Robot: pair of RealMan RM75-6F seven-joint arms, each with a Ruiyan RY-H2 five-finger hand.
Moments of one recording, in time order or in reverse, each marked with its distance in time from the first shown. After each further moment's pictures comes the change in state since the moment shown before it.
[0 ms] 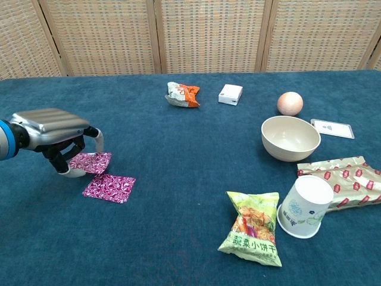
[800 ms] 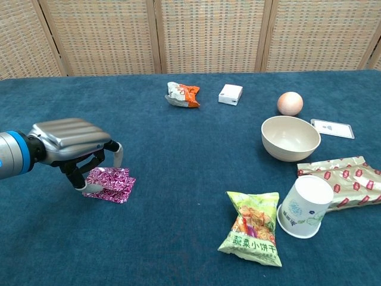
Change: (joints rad) left arm -0.014 -0.035 0.029 -0.060 0.064 0.016 0.061; right arm -0.008 0.000 0.002 0.009 0.005 0.008 0.013
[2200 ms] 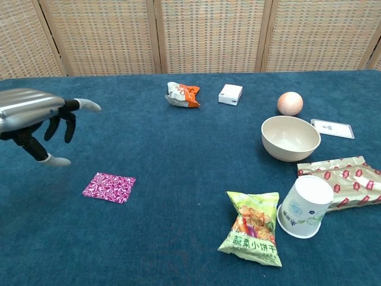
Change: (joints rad) left arm 0.136 0.124 -0.003 -0.069 0.129 0.207 -0.191; right arm 0.017 0.006 0.004 0.001 -0.007 -0.020 0.000
